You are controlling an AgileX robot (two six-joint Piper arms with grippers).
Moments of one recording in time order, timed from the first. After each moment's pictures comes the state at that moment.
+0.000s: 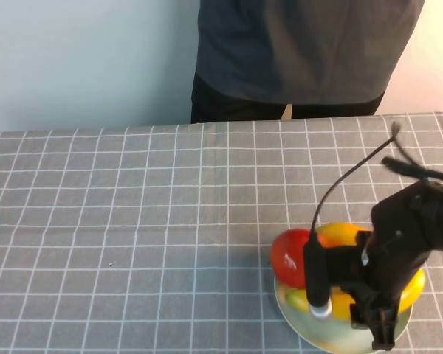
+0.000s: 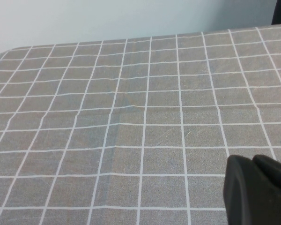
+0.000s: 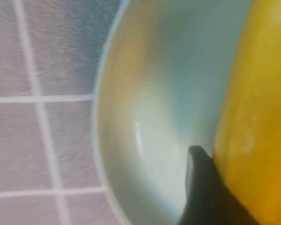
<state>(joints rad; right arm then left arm) 0.58 1.68 -0.93 0.04 0.72 -0.94 -0.06 -0.02 0.02 0.23 0.38 -0.11</state>
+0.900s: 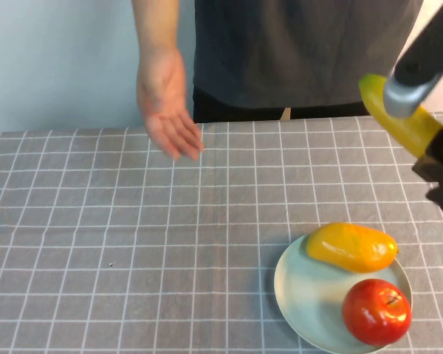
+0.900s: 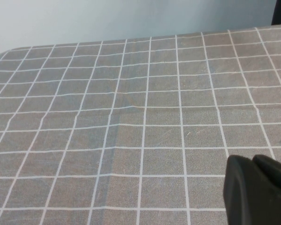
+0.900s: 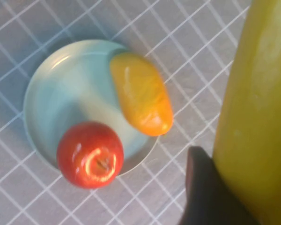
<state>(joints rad) 0.59 1.26 -1.44 -0.23 1.25 -0.28 -0.06 -0.02 0.02 0.23 0.38 -0.11</state>
